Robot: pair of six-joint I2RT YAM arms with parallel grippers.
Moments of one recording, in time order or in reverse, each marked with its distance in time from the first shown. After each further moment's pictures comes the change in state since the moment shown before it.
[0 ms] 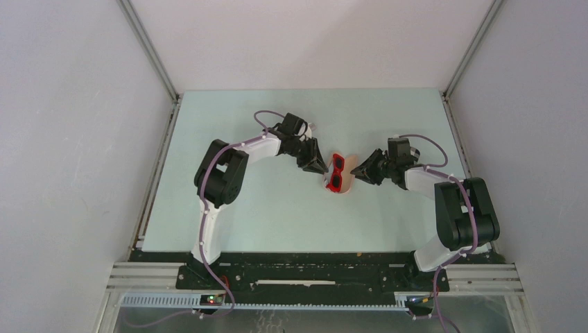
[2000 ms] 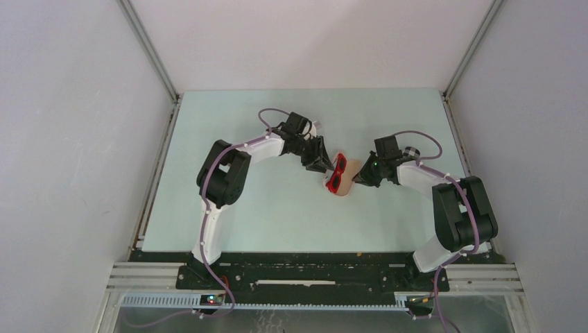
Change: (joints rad) left arm -0.024 0.011 0.032 0.027 0.008 0.012; right arm 0.118 0.001 0.101 -0.262 0.233 -0.066
